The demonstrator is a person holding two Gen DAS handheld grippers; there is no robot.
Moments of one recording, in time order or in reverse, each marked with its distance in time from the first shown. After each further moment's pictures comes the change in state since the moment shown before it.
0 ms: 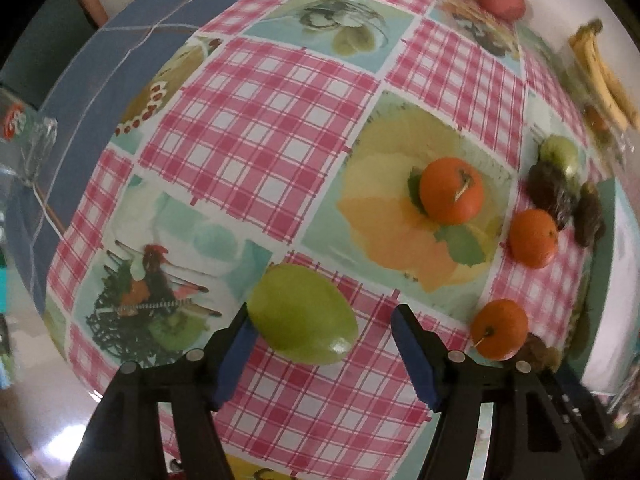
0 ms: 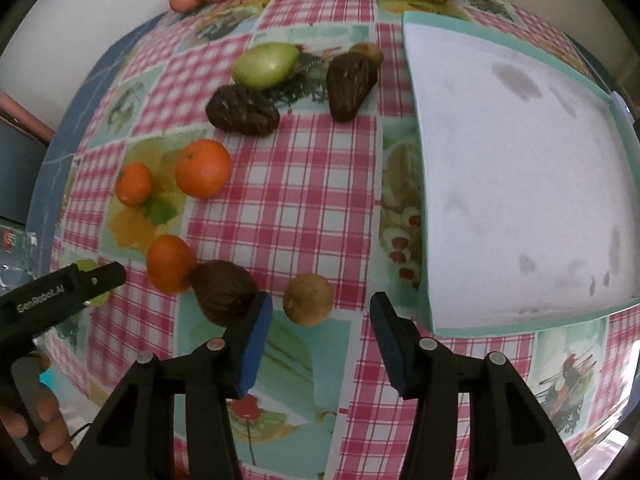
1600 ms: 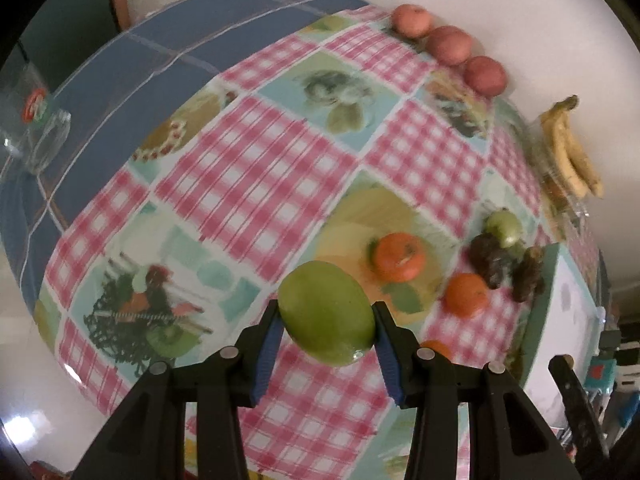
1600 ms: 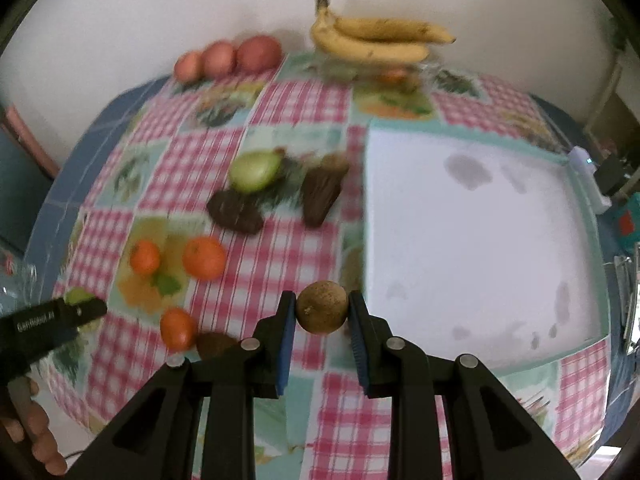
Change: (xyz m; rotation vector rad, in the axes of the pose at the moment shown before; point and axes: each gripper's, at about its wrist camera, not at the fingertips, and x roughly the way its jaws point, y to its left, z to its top) left arm -0.065 0.061 0.003 -0.113 -0.150 -0.206; right arm -0.060 -0.013 0.022 -0.002 -0.277 -0.062
